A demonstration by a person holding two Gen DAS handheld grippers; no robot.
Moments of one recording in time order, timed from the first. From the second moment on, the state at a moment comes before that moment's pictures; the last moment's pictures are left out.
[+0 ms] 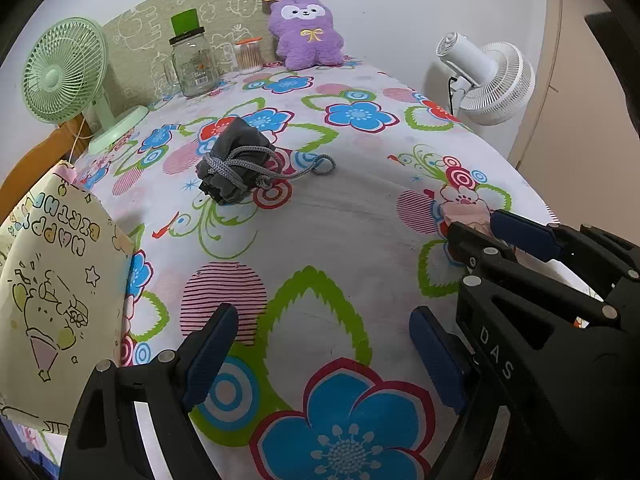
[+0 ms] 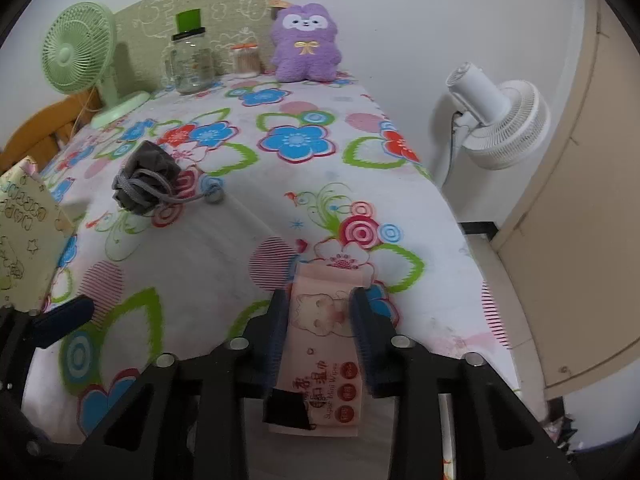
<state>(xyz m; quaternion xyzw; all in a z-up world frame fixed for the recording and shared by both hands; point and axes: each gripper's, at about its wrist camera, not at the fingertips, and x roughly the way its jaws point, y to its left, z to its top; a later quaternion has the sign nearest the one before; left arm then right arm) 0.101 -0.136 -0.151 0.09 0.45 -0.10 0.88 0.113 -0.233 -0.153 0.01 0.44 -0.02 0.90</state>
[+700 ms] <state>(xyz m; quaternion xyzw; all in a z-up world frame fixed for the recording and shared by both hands) 0.104 -0.134 -0.143 0.08 0.45 -0.11 0.88 0.118 -0.230 -0.144 0.01 0.45 -0.01 0.89</state>
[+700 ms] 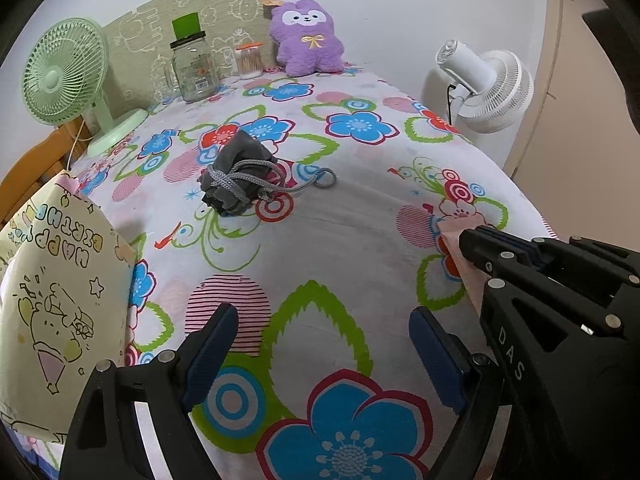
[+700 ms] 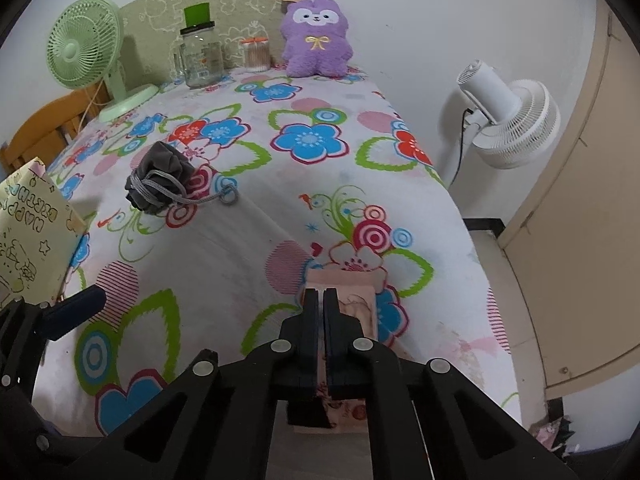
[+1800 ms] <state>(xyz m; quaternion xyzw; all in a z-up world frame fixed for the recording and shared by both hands) 0.113 -0.133 -0.139 0.09 0.45 -0.09 0.89 0.123 -0.233 -0.144 0.03 0.45 -0.01 0.89</state>
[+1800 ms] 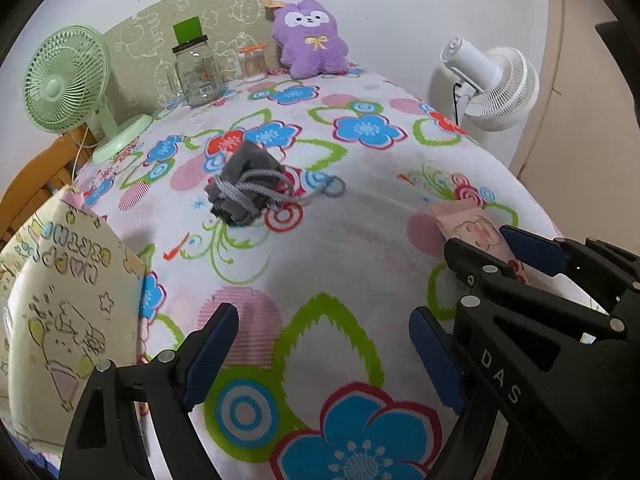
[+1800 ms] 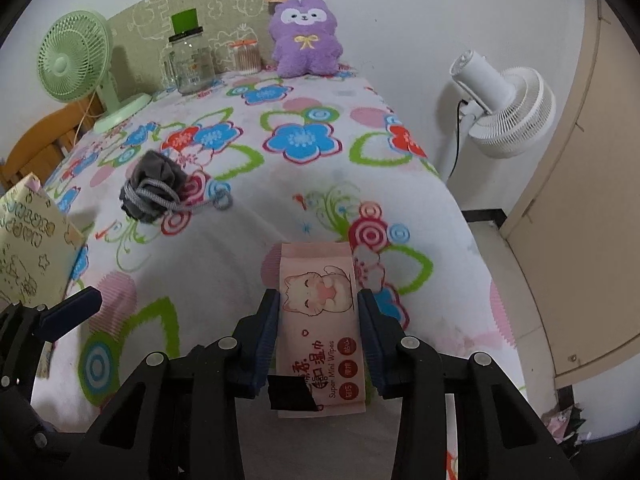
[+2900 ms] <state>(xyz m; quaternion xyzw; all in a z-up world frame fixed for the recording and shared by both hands) 0.205 -0.120 -0.112 0.05 0.41 -0.03 0.91 0.216 -0.222 -0.105 0.04 0.40 0.01 0.92</state>
